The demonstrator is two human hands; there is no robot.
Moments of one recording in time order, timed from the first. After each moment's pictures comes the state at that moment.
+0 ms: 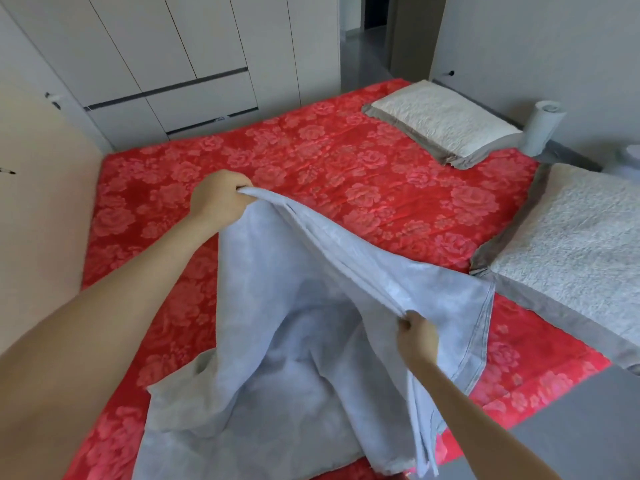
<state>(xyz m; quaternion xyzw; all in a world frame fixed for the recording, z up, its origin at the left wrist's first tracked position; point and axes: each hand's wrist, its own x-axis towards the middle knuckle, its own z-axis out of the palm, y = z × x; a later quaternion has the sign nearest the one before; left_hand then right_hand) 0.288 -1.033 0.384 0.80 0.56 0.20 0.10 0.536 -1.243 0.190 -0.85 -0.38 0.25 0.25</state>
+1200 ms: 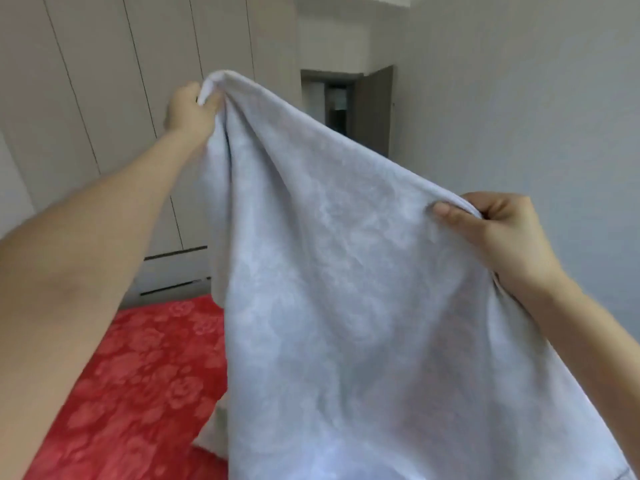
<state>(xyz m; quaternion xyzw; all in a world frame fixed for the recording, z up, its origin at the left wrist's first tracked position) 0.423 -0.899 0.760 0.67 0.46 0.58 0.08 0.697 -1.183 0.640 -0.53 -0.55 0.08 0.64</state>
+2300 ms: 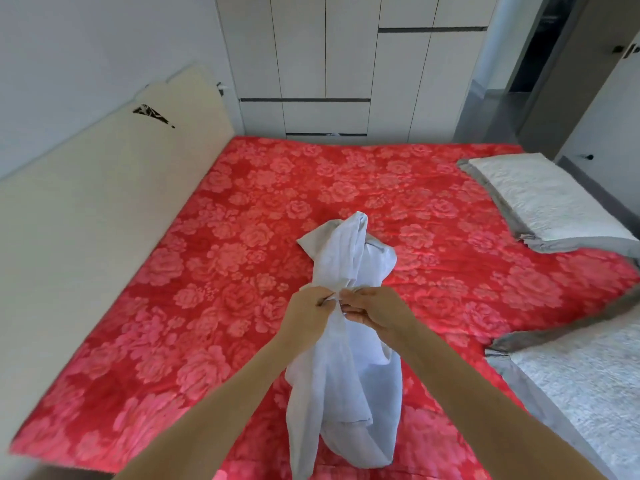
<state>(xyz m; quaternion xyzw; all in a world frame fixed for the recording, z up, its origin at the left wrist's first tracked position) 0.452 -1.269 0.322 0.62 0.66 0.33 0.27 0.590 -1.232 0.332 -0.52 -0.42 0.68 0.31</state>
